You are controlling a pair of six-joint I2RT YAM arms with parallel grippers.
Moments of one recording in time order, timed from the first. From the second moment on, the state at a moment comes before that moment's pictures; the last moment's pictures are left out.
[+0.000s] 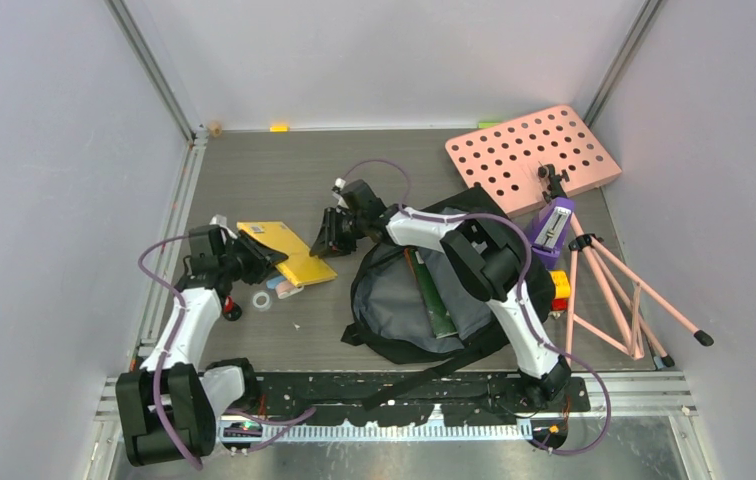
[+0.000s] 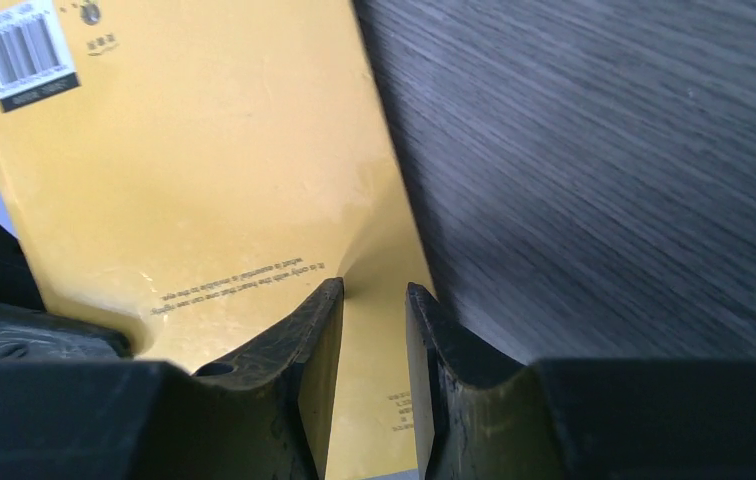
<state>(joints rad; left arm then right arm) 0.14 1.05 0.55 -0.23 0.45 -0.81 0.78 2.31 1.65 -0.04 -0.48 0.85</state>
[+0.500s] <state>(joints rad) 0.13 0.78 0.58 -0.33 0.39 -0.85 0.79 2.09 1.63 -0.12 -0.42 0.72</state>
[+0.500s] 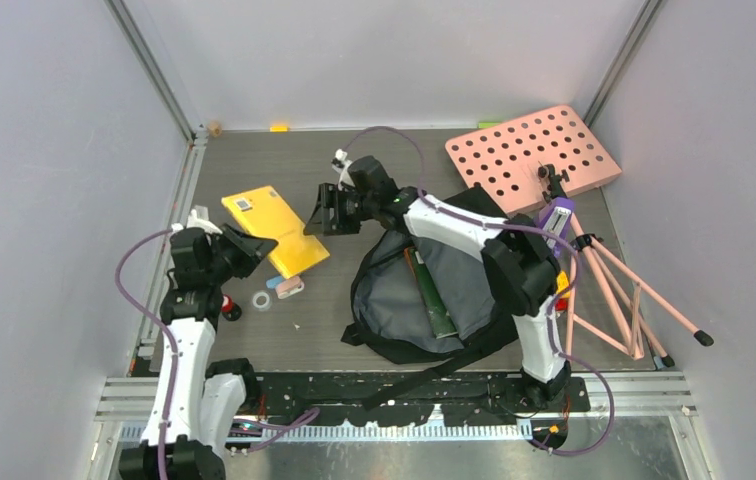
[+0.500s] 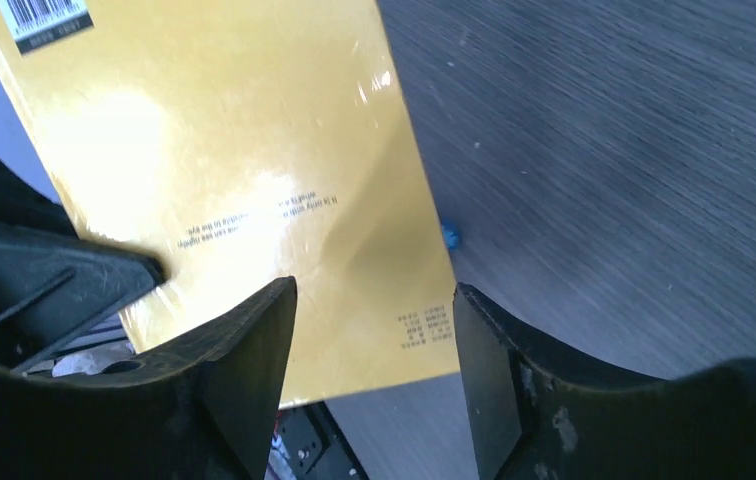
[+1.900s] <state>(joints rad) 0.08 0.67 0.80 0.15 1.03 -0.98 0.68 1.48 1.33 0.24 -0.91 0.83</state>
